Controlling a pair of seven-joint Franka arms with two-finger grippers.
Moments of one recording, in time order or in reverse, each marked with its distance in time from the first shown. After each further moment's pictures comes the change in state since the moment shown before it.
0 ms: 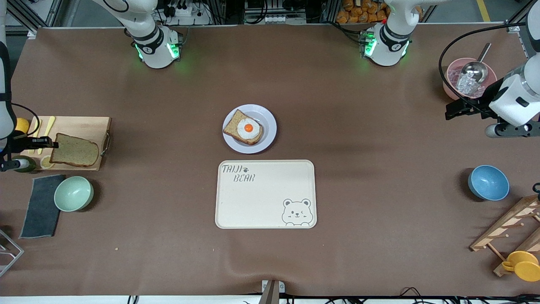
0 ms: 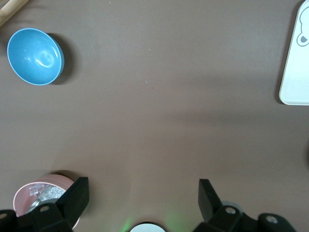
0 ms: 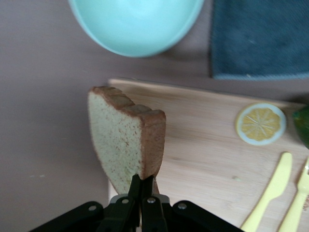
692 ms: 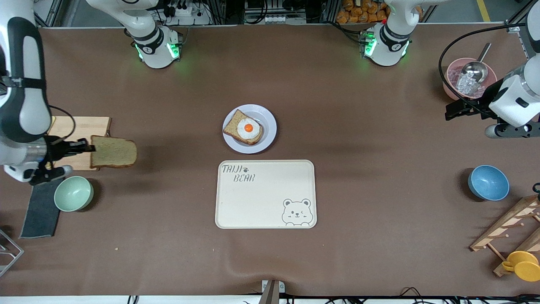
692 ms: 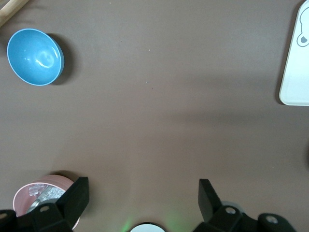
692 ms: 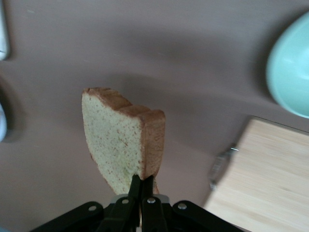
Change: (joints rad) left arm 0.000 0.002 0.000 0.000 0.000 0.003 0.000; right arm 0.320 -0.083 0.007 0.041 0.107 -0.188 0.180
